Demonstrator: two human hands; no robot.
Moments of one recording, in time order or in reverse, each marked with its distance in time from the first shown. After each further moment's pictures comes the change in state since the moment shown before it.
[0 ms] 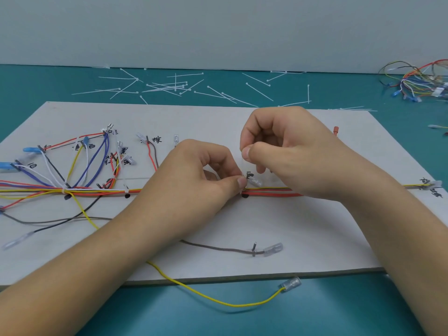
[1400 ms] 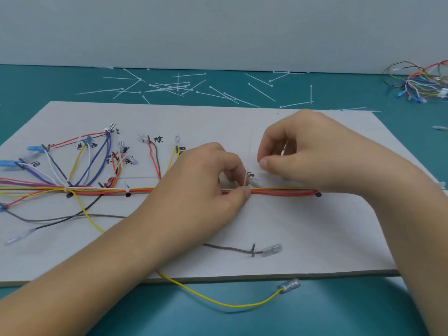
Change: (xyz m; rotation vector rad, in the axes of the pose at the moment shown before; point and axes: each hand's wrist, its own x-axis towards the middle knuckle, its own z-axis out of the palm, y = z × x) left_hand -0.003 0.005 0.011 0.314 0.064 0.173; right_hand -0.004 0.002 -0.022 -0.386 -0.071 0.147
